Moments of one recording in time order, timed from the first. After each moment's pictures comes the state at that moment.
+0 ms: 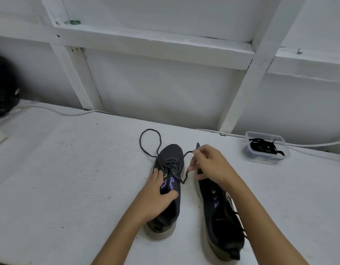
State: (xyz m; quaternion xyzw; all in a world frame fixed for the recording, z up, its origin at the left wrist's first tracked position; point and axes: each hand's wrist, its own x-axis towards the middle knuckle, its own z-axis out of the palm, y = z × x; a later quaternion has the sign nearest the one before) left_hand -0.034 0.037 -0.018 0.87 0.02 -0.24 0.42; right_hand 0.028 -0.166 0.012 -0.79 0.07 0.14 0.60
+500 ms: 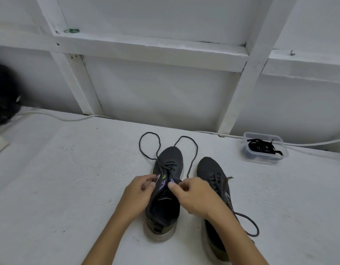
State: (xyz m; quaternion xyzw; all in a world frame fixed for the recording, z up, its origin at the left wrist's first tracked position) left_hand -0.032 0.067 -0.029 0.84 0.09 -0.10 0.52; right_hand -0.035 -0.126 0.018 -0.90 0.04 0.20 0.38
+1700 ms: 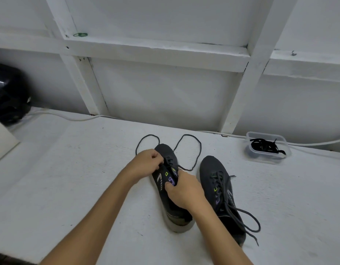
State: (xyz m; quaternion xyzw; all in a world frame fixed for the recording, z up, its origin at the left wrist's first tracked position) left_hand 0.045 0.069 -0.003 0.87 0.07 -0.16 0.46; right_hand -0.024 -0.086 -0.002 -0.93 0.06 0.17 0.31
